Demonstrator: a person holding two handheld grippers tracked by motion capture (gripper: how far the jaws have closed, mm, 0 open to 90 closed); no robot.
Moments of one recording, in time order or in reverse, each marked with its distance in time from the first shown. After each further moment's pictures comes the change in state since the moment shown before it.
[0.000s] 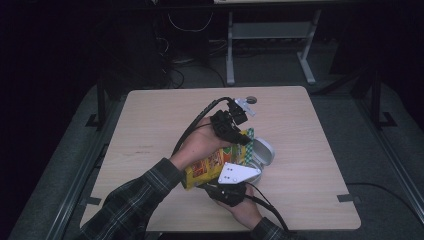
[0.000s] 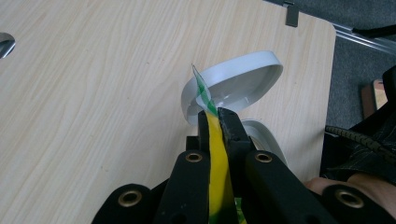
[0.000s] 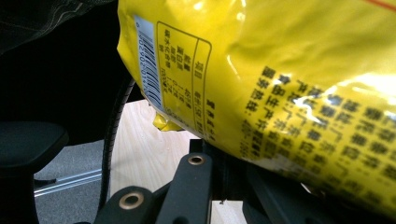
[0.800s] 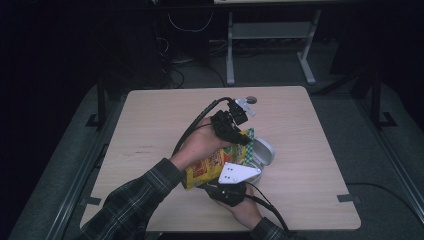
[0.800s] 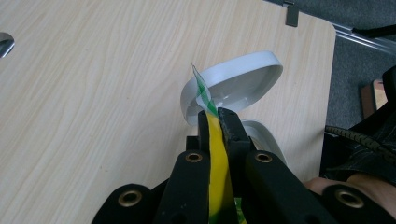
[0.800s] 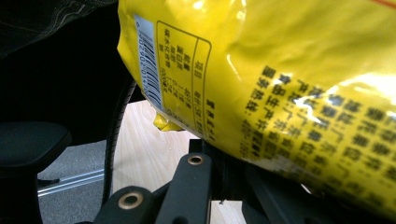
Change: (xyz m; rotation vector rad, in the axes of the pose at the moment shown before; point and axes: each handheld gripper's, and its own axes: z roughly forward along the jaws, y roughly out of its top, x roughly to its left) left arm 0.000 0.000 0.001 0.000 0.000 -0.003; right arm -0.001 0.000 0.000 -0.001 0.010 0.003
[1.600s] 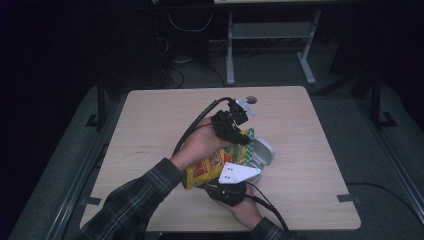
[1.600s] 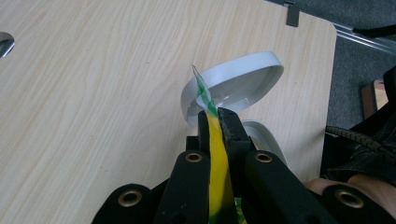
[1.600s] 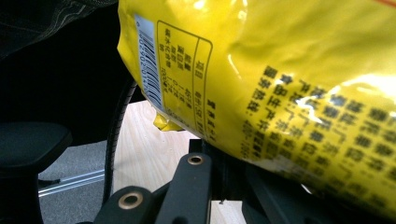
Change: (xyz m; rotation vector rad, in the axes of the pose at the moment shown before) left arm 0.000 0.000 0.001 -0.003 0.000 -0.007; right arm 0.000 0.000 0.000 -0.001 0.001 0.002
